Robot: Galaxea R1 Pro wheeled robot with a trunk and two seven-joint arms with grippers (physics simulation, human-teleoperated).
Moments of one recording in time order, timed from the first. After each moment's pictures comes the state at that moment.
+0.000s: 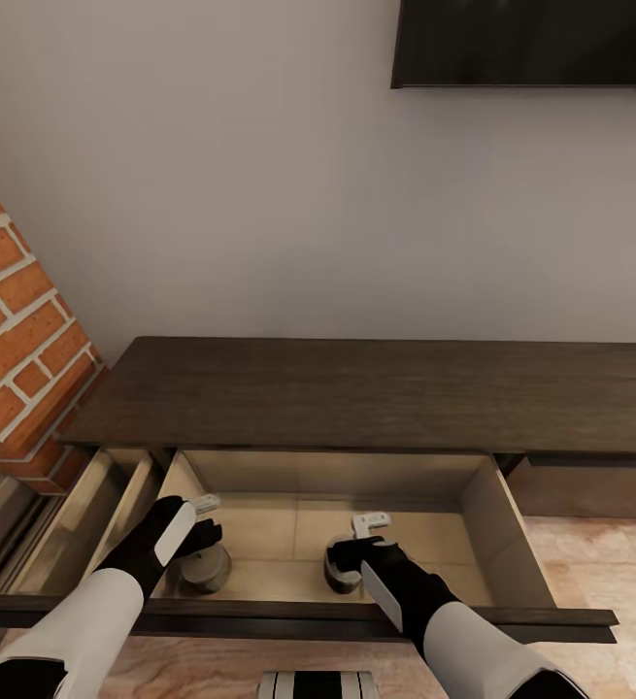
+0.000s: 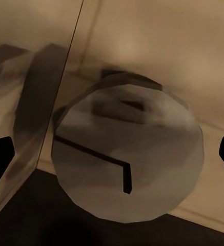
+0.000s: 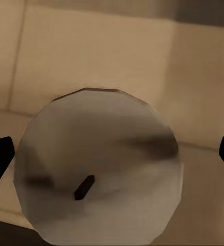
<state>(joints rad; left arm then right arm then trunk) -0.75 0.03 -0.06 -0.55 0.50 0.72 0.40 -0.70 0.17 0.40 -0.39 -0.30 0.30 -0.12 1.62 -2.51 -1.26</state>
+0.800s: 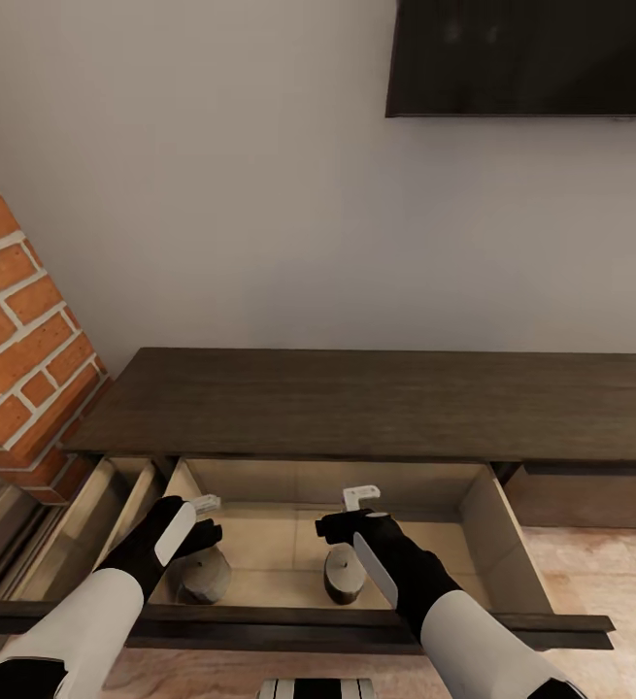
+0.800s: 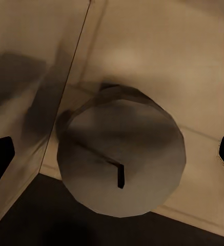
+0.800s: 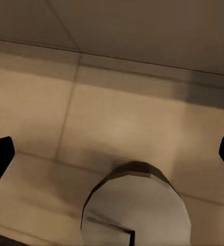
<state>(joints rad) -0.75 0.03 -0.06 -0.55 0.50 0.72 0.41 -0.70 0.17 0.40 -0.62 -0.30 0.45 -0.12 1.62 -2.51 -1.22</state>
